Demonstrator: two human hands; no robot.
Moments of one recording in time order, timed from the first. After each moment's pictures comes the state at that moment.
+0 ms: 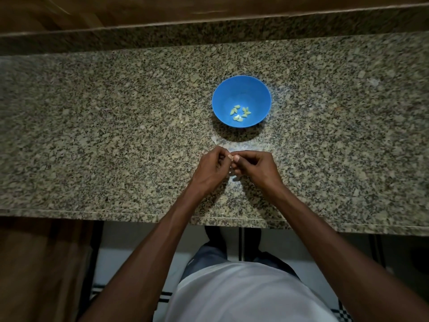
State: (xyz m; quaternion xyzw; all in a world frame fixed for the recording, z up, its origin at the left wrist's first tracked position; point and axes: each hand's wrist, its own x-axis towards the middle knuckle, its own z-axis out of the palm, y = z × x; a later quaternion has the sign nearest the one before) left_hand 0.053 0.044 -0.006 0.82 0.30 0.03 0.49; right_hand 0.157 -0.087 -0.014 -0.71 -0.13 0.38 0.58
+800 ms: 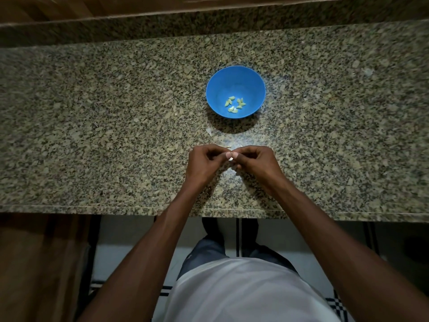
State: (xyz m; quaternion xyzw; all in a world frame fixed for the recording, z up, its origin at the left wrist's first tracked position) left_hand 0.047 0.035 -0.006 0.74 0.36 0.09 0.56; right_hand 0.159 -0.102 -0.015 -0.71 -0.10 0.41 0.57
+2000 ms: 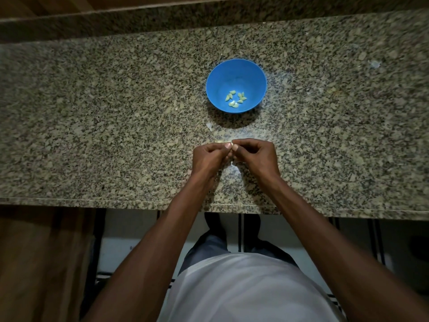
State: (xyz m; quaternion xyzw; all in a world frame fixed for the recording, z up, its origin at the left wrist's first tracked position) left_hand 0.066 0.012 0.001 0.49 0.52 0.09 0.69; right_hand 0.152 -0.099 -0.021 -0.71 -0.10 0.34 0.61
